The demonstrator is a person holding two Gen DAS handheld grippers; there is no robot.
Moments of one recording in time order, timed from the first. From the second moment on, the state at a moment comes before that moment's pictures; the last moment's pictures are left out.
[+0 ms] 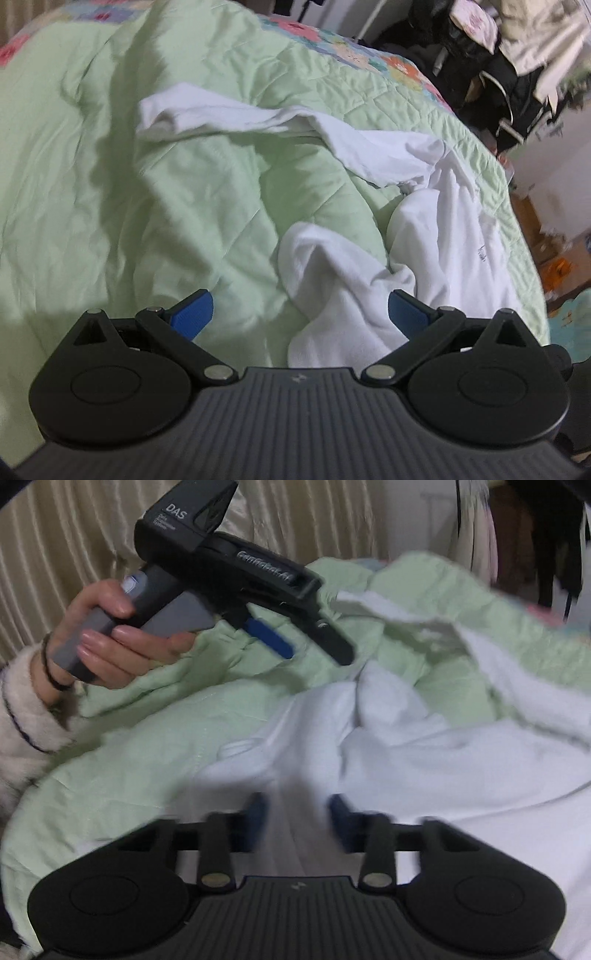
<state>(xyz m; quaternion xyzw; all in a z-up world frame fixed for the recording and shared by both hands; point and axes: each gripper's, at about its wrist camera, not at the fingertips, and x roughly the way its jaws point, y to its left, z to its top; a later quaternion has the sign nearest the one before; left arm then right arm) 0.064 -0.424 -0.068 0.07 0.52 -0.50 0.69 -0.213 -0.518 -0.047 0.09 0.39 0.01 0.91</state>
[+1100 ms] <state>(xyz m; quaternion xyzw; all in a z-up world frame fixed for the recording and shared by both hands) 0.058 -0.380 -0.005 -0.21 0.43 -0.49 0.73 -0.307 -0.573 -0.049 0.43 0.13 0.01 0.89</state>
